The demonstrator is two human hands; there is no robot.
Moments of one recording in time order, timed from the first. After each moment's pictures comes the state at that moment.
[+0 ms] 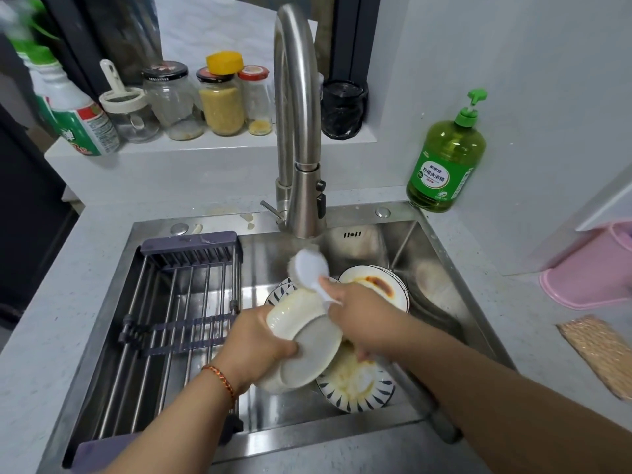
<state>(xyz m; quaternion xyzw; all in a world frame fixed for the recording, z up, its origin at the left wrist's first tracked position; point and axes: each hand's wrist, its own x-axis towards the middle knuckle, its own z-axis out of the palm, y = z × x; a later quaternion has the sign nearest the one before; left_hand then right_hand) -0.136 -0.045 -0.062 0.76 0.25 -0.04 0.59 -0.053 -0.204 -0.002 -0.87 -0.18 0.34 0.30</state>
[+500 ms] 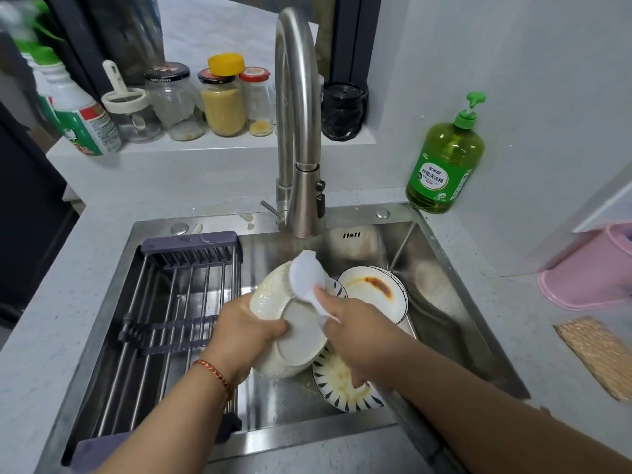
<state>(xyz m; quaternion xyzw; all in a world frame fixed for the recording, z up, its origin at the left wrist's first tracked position) -0.132 -0.040 -0.058 0.66 0.30 0.04 0.69 -0.080 -0.211 0.004 -0.87 -0.18 0.33 0.32</state>
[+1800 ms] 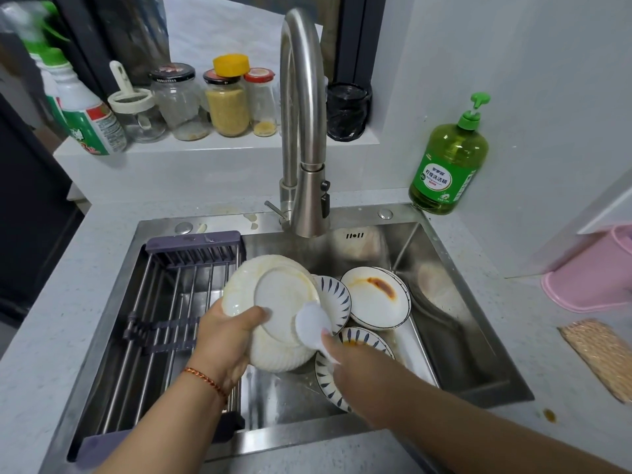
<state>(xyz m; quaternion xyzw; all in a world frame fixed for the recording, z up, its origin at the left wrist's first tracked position) -0.139 -0.031 -0.056 0.49 0.38 0.11 0.78 -0.105 -0.220 -0.034 -0.90 -0.26 0.31 0.15</state>
